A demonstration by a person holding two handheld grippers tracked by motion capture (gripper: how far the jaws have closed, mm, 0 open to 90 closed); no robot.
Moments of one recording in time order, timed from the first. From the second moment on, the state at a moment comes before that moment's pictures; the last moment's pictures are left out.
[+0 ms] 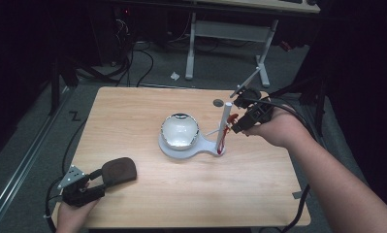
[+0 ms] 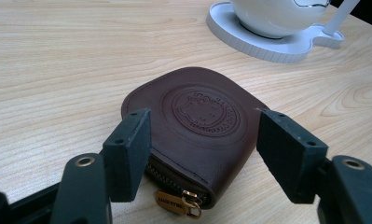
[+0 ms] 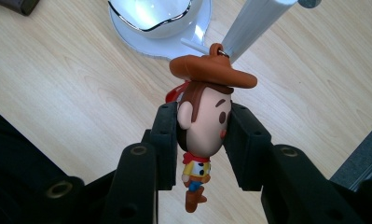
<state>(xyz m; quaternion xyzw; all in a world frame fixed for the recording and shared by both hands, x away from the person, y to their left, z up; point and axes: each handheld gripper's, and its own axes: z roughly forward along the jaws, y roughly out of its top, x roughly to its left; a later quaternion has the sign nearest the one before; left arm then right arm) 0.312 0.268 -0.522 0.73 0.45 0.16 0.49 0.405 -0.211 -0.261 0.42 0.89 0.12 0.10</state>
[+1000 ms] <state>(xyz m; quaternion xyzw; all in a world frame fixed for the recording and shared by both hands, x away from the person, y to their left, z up) 0.312 0.267 -0.522 0.73 0.45 0.16 0.49 0.407 -0.245 -0.313 0.45 0.88 0.12 0.07</state>
